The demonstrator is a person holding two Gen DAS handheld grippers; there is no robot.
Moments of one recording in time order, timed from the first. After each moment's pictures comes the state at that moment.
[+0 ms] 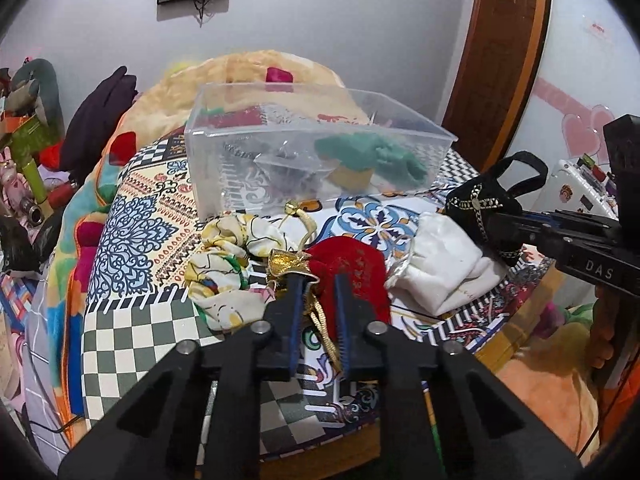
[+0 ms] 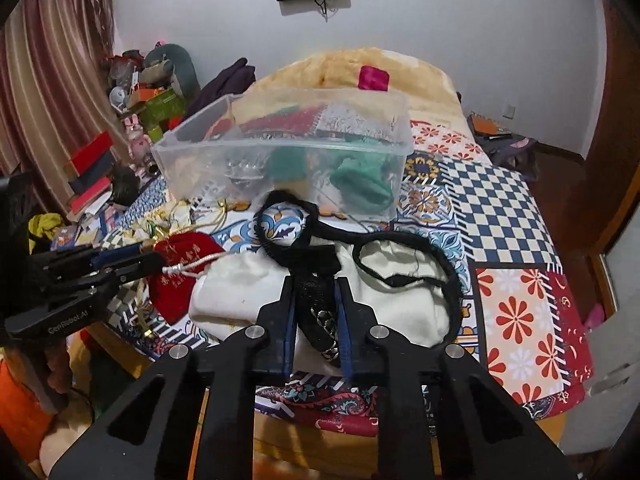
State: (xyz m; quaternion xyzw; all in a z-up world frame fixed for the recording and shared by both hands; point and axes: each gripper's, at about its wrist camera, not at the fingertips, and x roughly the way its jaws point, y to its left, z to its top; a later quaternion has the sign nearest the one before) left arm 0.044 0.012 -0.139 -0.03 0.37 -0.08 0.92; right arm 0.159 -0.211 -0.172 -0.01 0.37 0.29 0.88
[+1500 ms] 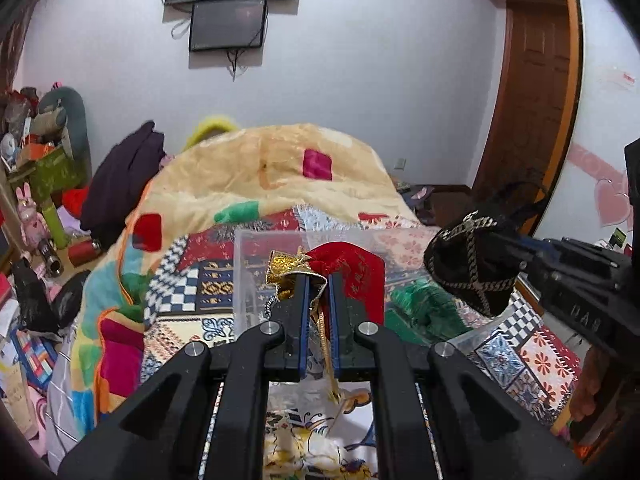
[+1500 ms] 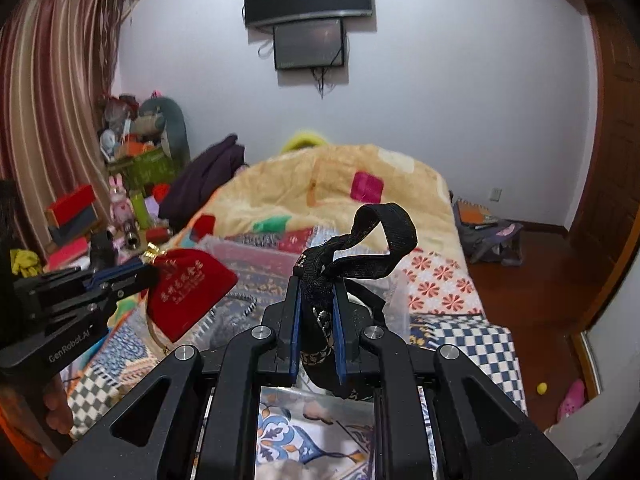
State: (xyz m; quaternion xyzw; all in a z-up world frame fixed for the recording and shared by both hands) left arm 0.156 0.047 -0.068 -0.04 0.30 -0.01 0.95; right arm 0.224 -0.154 -0.095 -0.03 0.25 0.27 0.93
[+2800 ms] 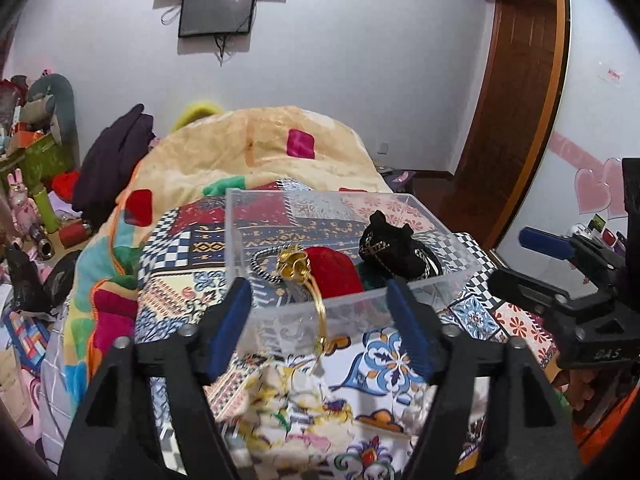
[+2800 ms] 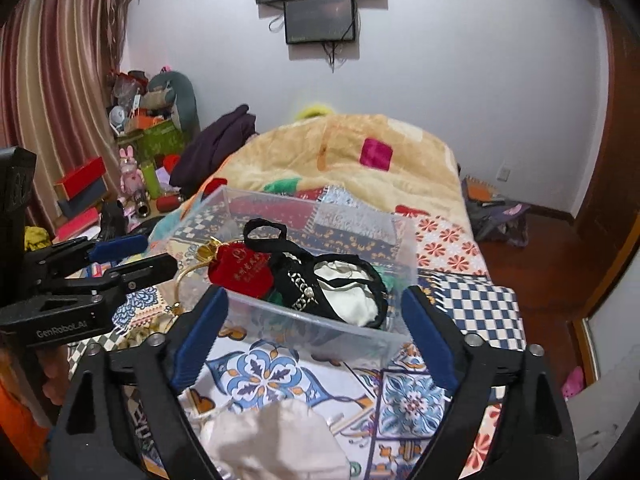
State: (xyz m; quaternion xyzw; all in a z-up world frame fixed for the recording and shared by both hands) left arm 0.104 0.044 -0.069 -0.05 0.31 -0.04 0.95; right arm 0.201 -0.176 -0.101 -0.05 0.28 0.28 0.92
